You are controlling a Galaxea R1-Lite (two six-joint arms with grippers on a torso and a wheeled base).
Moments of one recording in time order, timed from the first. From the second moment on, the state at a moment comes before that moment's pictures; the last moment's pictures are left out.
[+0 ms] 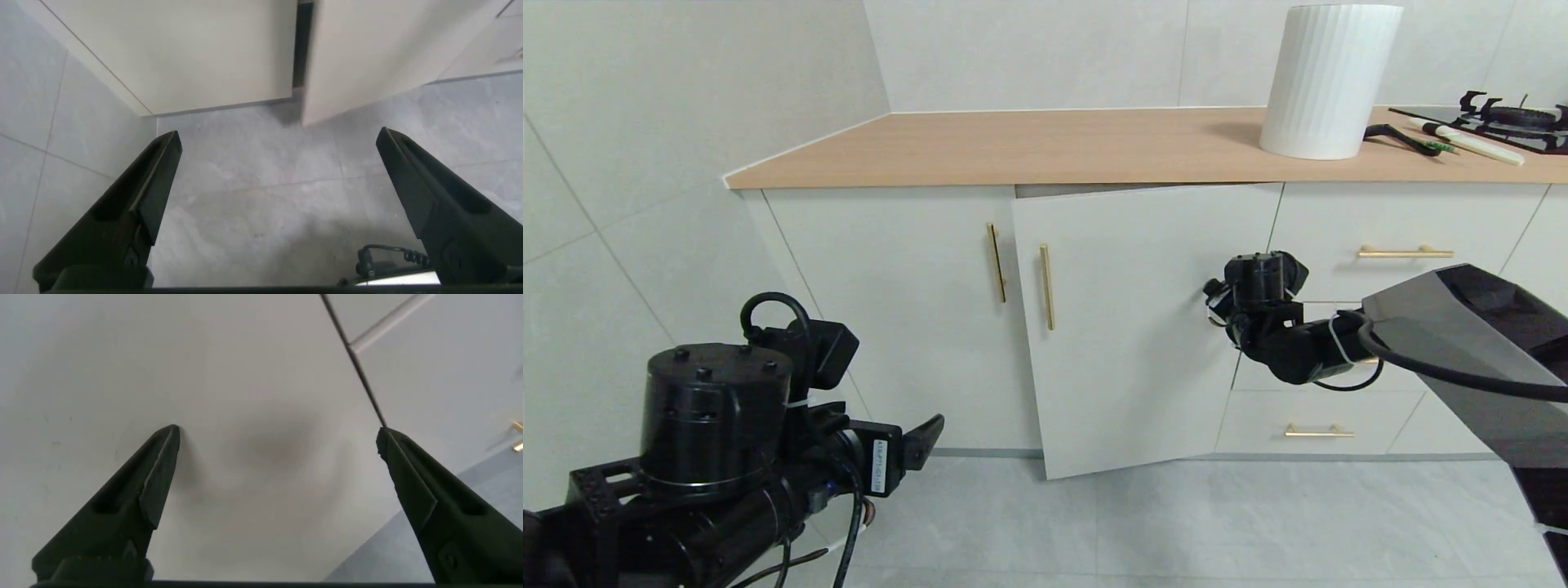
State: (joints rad) left arm -0.55 1.47 -0.51 -0.48 0.41 -0.16; right arm 0.32 2.43 -1.61 -0.53 -0.50 0.78
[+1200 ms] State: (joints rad) left arm -0.53 1.44 -0.51 -0.53 0.41 -0.16; right arm 0.33 2.29 -1.47 -0.48 -0.42 0.78
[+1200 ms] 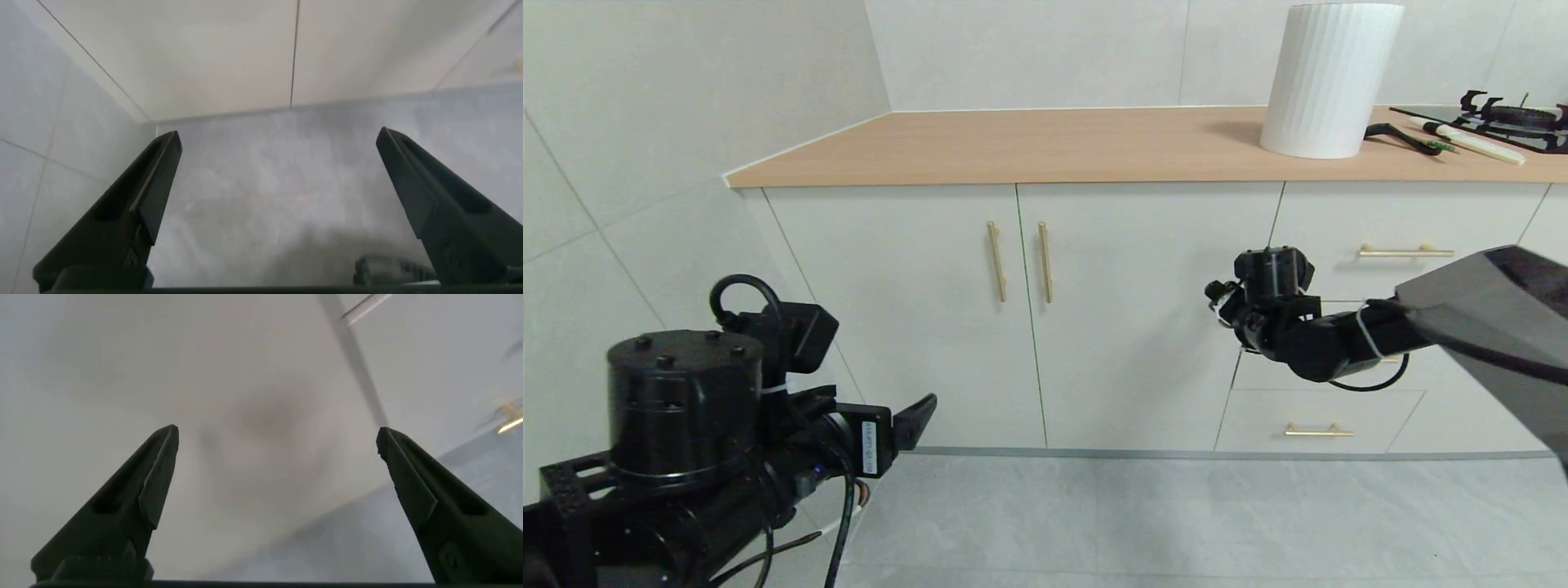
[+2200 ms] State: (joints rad) left arm -0.30 0.57 -0.33 -0.12 0.42 -0.15; right arm 0.24 0.79 -0.33 -0.43 -0.40 0.17
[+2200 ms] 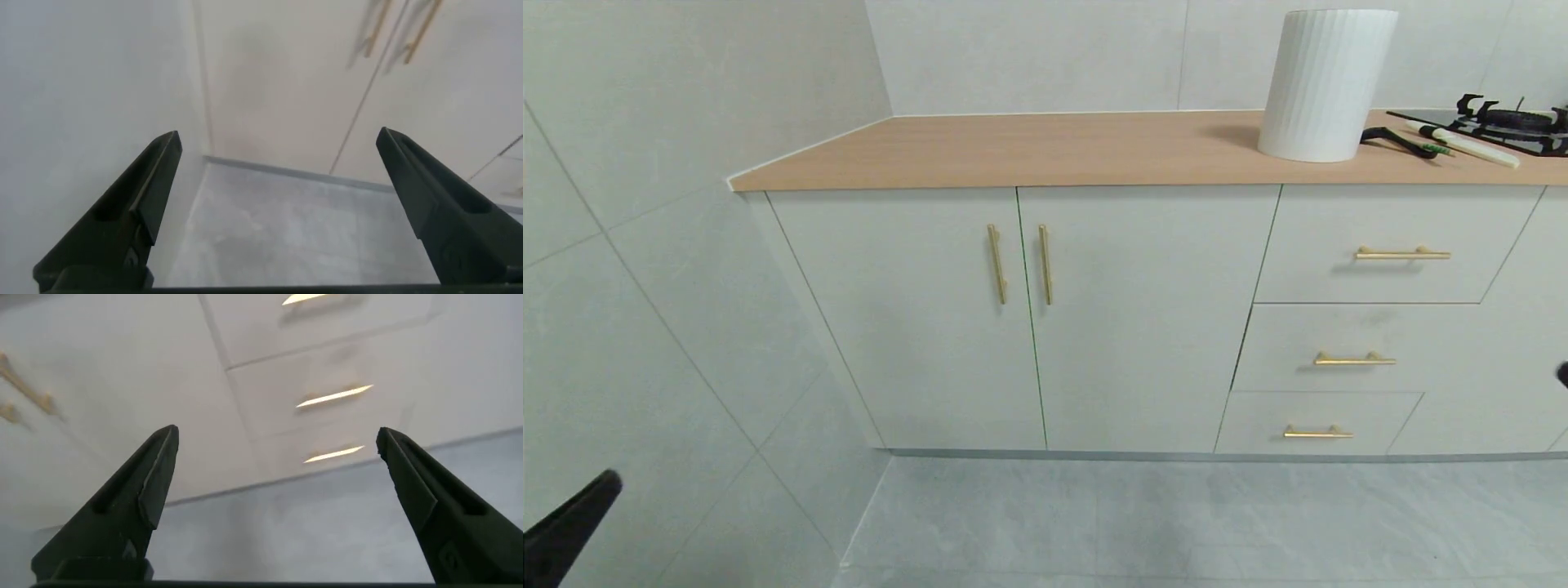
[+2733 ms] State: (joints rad) left arm -0.08 0.12 -0.25 0.15 0.43 -0.13; right arm 0.01 0.08 -0.15 -0.12 -0.39 -0.11
